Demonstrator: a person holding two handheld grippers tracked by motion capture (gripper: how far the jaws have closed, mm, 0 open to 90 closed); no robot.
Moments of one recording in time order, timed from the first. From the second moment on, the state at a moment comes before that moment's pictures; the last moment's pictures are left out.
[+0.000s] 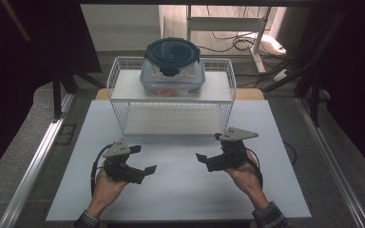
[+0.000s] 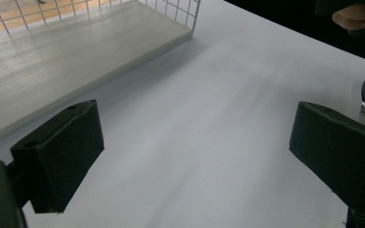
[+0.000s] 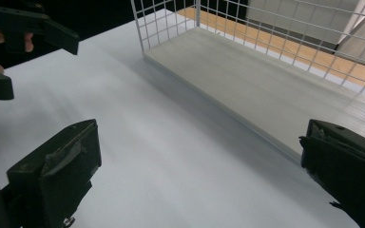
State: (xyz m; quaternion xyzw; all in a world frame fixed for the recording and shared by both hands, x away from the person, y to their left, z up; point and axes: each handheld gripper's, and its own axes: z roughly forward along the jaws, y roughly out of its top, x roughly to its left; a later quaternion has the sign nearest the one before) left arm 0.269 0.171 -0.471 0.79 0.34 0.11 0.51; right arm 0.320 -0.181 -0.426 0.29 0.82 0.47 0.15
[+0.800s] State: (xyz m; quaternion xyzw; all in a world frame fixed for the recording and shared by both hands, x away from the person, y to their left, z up) left arm 0.233 0.197 -0.497 0.79 0.37 0.13 0.47; right arm 0.287 -0.206 -0.452 0.31 0.82 0.45 0.17
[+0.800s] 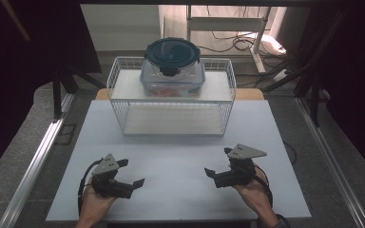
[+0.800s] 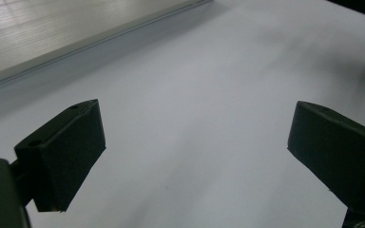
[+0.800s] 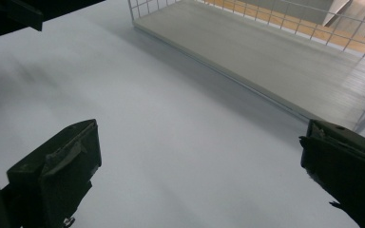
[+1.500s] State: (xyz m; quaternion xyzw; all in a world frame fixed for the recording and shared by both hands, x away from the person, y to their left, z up) left arm 0.219 0.201 -0.521 0.80 0.38 0.10 0.44; right arm 0.269 -0.224 -0.486 0.33 0.83 0.41 0.18
